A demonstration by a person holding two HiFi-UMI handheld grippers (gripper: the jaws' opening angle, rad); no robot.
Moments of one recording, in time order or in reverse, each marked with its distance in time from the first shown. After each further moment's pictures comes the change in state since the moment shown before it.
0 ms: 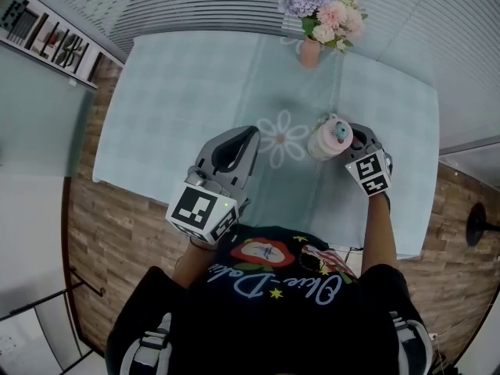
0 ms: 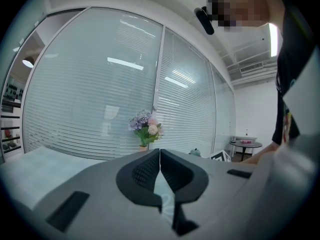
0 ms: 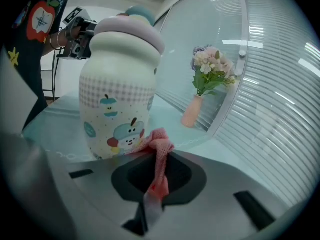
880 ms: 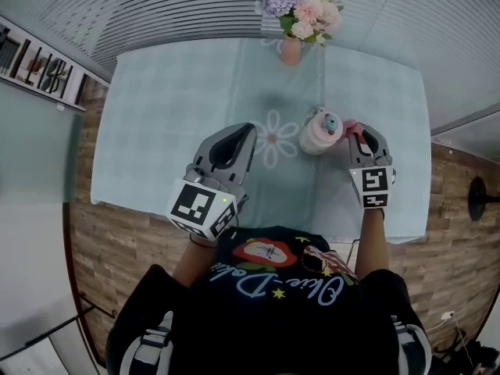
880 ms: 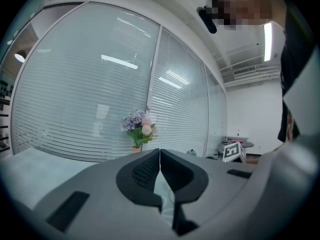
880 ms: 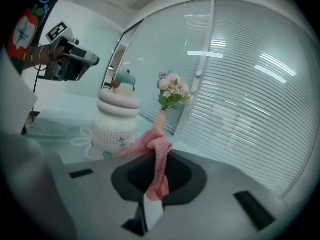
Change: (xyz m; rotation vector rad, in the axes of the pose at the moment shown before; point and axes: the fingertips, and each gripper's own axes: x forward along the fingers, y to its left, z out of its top) left arm 0.010 -0.003 0.002 0.012 0.001 -0.094; right arm -0.079 -0.023 0.020 0.201 -0.066 -0.368
